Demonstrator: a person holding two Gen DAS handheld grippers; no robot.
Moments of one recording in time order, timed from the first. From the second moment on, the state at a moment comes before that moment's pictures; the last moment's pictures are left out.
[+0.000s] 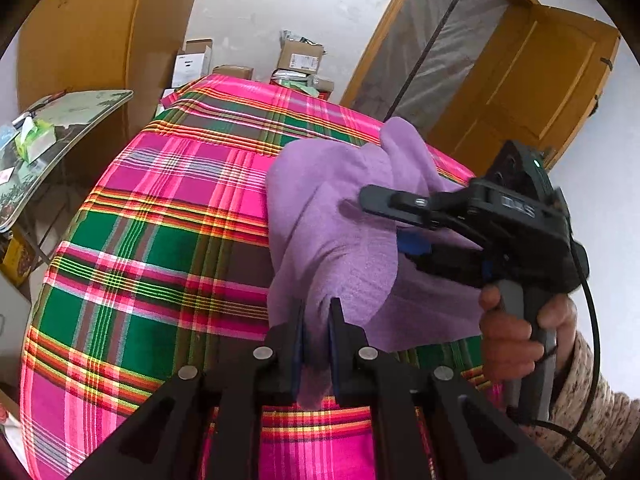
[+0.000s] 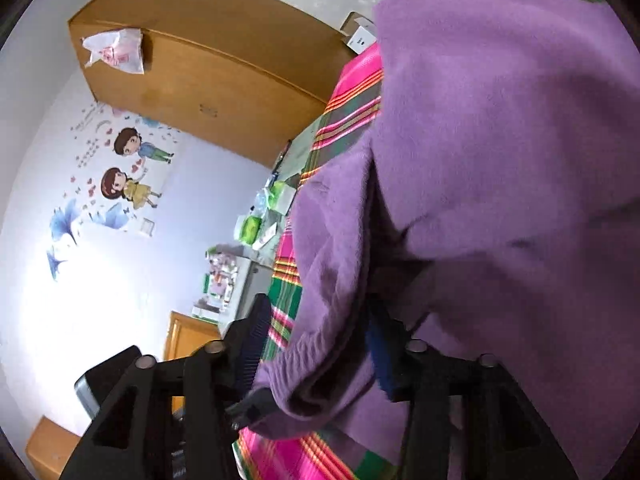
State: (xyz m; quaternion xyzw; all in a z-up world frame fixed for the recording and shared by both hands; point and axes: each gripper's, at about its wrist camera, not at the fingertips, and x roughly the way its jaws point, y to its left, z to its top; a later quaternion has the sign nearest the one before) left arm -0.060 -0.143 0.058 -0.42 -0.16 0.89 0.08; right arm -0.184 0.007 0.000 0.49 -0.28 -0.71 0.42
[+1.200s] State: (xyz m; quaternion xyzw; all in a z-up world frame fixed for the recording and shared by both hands) left arm -0.023 -0.186 0.058 -0.36 -0.17 0.92 0.01; right arm -0.177 -0.117 0.051 0.48 -0.11 -0.70 0.52
